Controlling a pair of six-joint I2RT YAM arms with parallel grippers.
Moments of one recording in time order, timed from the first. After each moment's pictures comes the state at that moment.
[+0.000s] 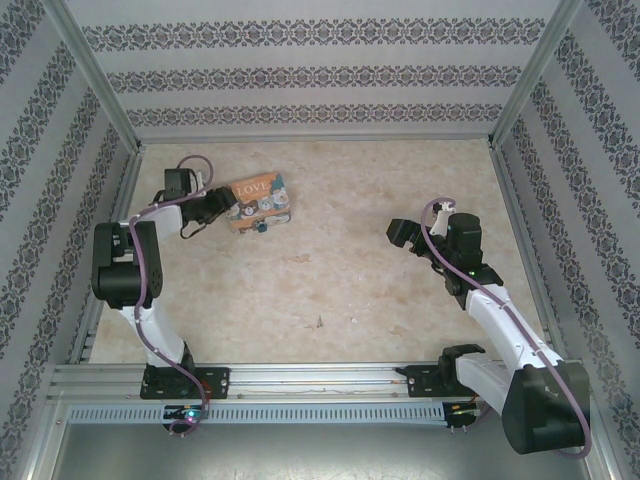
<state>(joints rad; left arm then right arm) 0.10 1.83 1.07 -0.08 0.53 -0.55 0.10 1.00 0.53 -0.05 -0.36 0.52</state>
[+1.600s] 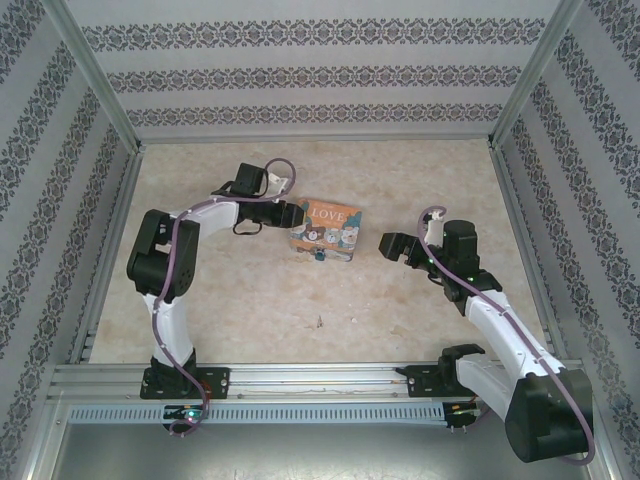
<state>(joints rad) -0.27 1.98 1.30 -0.25 0.67 -0.16 0.13 0.96 0.49 -0.12 -0.48 0.50</state>
